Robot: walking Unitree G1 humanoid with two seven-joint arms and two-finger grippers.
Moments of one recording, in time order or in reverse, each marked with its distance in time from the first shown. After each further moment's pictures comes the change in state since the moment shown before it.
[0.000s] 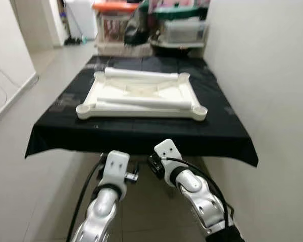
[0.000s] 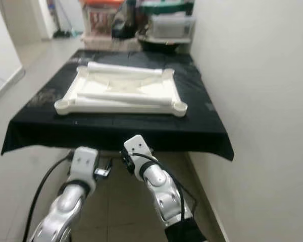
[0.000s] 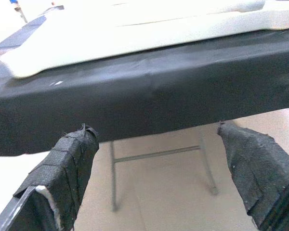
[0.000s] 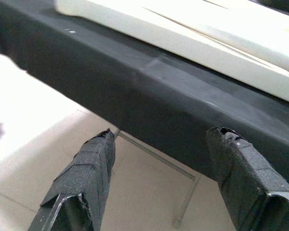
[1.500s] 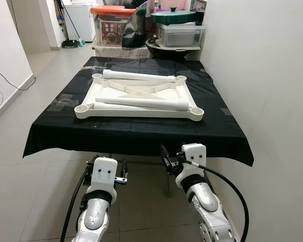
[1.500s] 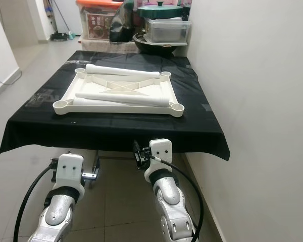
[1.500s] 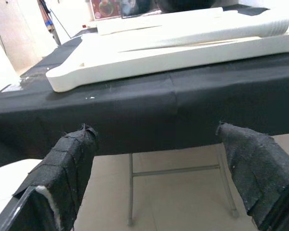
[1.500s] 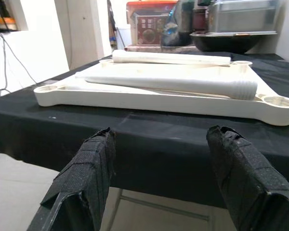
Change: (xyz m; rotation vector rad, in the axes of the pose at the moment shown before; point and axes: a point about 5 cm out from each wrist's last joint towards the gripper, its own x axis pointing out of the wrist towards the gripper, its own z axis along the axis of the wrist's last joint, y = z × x) left arm -0.017 0.014 0.010 0.017 -0.083 0.169; right arm -0.030 0.002 0.000 0.269 -0.310 -0.125
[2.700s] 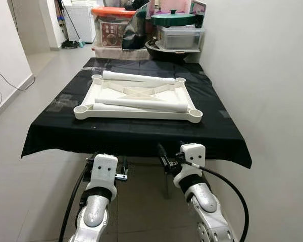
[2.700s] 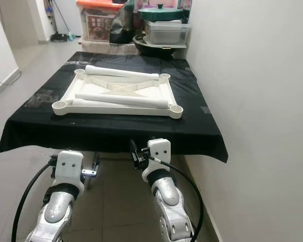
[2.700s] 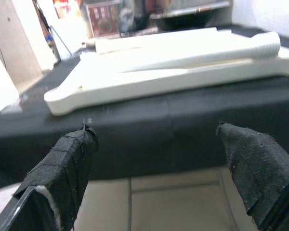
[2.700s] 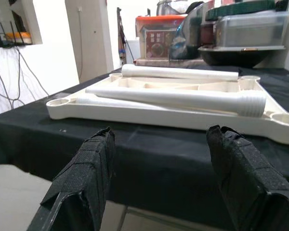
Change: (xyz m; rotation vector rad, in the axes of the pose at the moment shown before) left arm 0.008 0.000 0.011 -0.002 -0.052 0.002; right arm -0.001 0.001 0.005 0.004 -0.046 0.035
